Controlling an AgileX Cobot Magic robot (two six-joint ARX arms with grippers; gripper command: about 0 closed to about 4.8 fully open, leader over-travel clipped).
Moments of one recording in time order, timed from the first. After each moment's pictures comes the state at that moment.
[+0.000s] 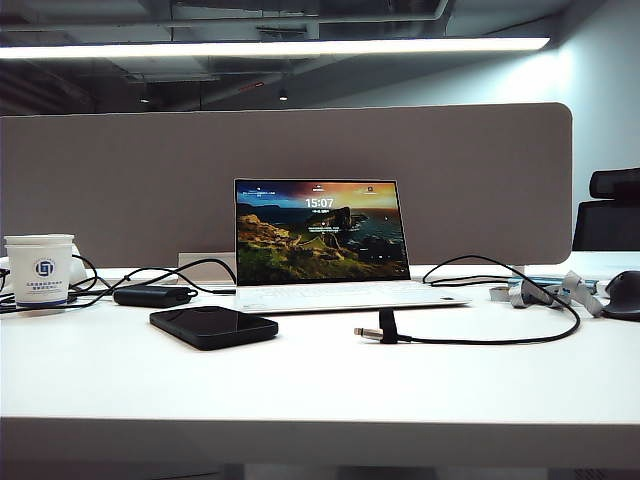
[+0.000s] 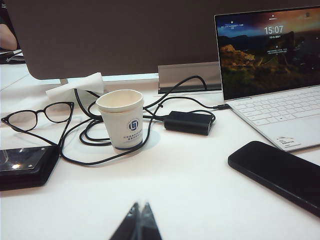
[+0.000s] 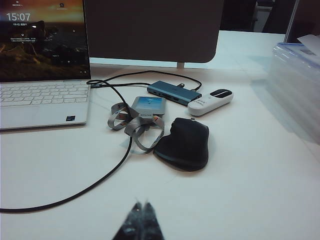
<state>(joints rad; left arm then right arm) 0.00 0.00 0.01 0.00 0.02 0.05 -0.01 0.00 0.01 -0.03 0.00 0.01</state>
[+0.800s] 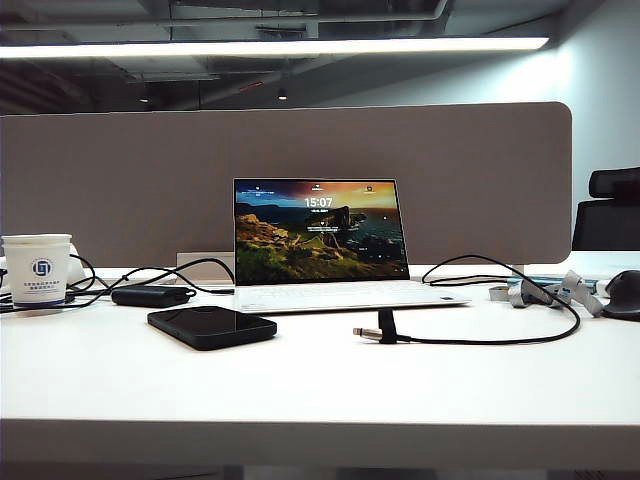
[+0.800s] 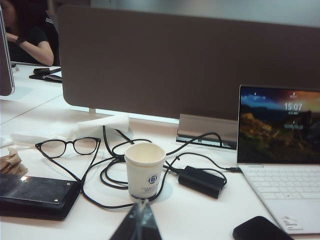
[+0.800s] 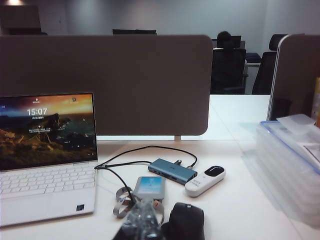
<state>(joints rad) 0.00 0.05 0.21 -0.04 -0.10 -0.11 -0.01 0.07 0.28 -0.03 0.00 0.05</state>
